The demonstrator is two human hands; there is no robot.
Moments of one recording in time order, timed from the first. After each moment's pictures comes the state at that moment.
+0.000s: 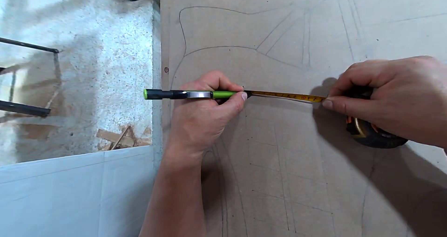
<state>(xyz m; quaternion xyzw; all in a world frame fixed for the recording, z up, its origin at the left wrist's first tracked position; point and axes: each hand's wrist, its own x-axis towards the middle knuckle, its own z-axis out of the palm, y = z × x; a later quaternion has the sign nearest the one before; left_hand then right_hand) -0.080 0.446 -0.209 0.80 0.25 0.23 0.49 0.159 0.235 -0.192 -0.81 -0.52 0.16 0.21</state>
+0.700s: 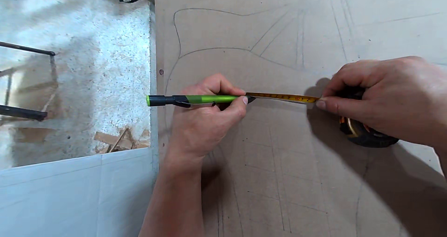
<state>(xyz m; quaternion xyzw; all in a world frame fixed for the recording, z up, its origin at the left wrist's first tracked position) -0.074 0.439 -0.210 0.81 0.22 0.24 0.49 0.156 0.236 -0.187 -0.82 -0.52 0.16 0.20</state>
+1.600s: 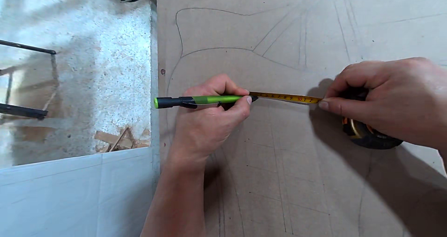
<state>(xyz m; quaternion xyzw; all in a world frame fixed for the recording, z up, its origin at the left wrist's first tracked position) -0.073 0.437 -0.210 0.81 0.21 0.25 0.49 0.157 0.236 -0.190 -0.81 -0.52 0.16 0.21</state>
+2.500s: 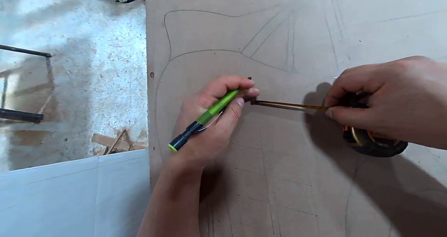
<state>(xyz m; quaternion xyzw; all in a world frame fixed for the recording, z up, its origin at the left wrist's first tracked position) -0.060 0.426 -0.210 0.81 0.14 0.21 0.52 0.177 0.221 -0.182 -0.79 -0.55 0.20 0.16</state>
